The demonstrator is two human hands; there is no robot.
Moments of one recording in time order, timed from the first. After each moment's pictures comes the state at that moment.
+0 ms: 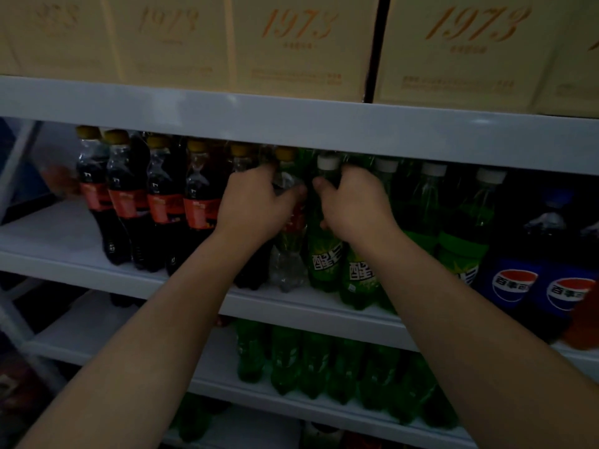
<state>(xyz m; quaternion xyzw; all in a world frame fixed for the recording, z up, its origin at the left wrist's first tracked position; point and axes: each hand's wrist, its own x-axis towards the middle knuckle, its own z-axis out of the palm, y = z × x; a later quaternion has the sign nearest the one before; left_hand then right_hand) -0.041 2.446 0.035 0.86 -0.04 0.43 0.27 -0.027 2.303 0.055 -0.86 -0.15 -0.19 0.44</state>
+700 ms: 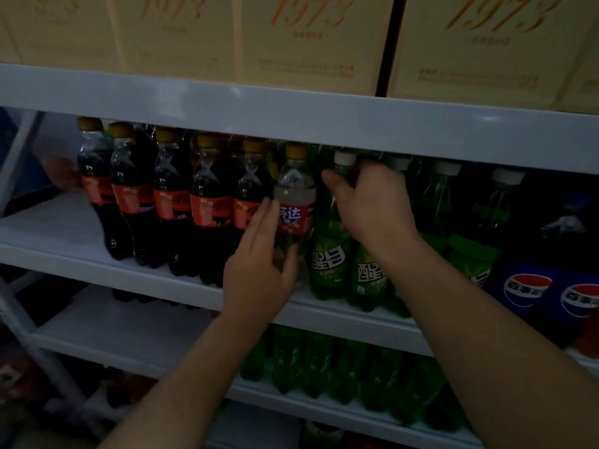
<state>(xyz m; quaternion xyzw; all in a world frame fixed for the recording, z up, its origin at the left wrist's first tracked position) -0.074 2.432 -0.057 0.83 -0.05 0.50 0.25 -0.025 2.294 0.053 -0.86 -0.15 -0.25 0.41</state>
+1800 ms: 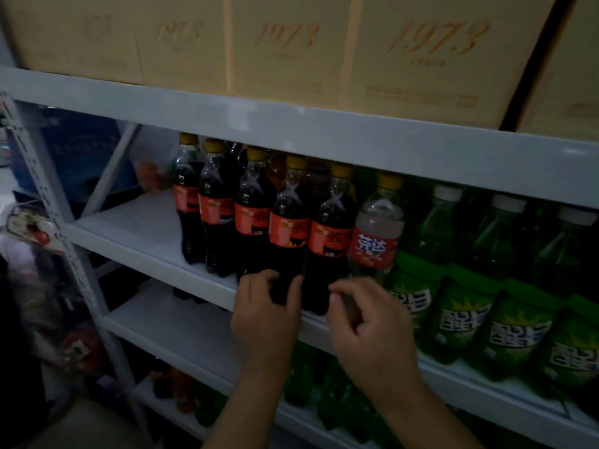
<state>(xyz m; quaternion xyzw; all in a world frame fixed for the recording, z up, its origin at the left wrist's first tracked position) -0.080 2.491 -0.107 0.77 0.21 0.53 0.29 -0.081 2.355 -0.049 -0.79 -0.34 -0.30 0.40</state>
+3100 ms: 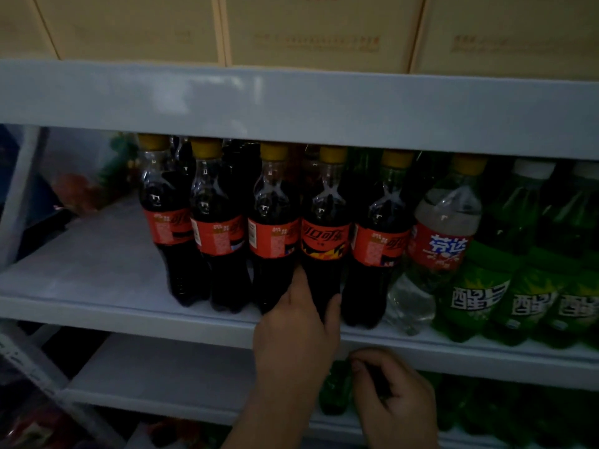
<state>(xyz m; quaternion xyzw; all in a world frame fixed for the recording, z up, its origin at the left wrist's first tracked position) -0.071 2.561 -0.087 0.91 0.05 0.32 0.24 -0.099 2.438 -0.137 -0.80 -0.14 -0.32 0.48</state>
